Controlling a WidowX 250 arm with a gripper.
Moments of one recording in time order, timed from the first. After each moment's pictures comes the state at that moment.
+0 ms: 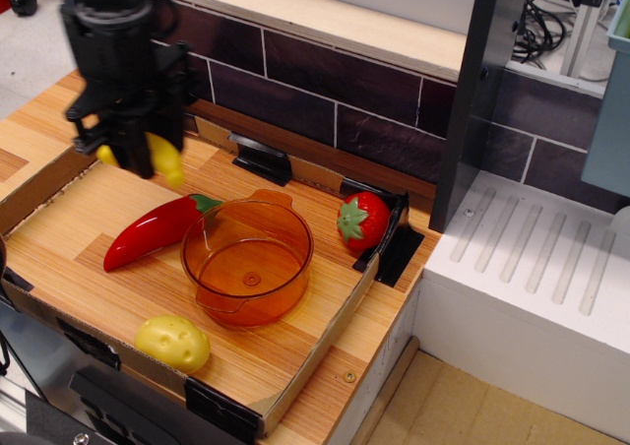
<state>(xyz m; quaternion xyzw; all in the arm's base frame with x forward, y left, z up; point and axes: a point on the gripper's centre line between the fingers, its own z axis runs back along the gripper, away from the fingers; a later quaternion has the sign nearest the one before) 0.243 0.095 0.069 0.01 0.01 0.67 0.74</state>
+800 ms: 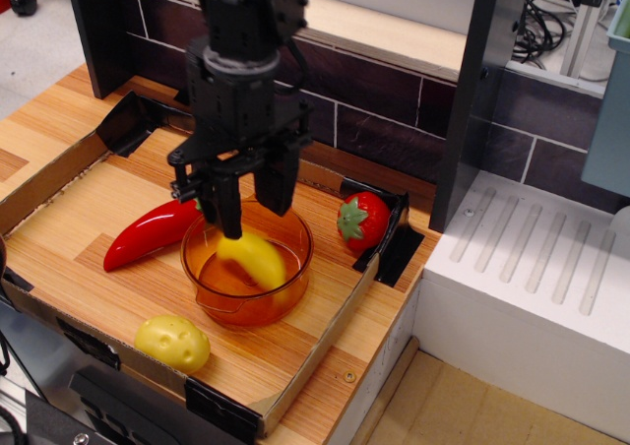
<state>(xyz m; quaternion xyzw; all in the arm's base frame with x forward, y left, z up) 0.239 0.026 0.055 0.04 0.04 0.59 0.80</state>
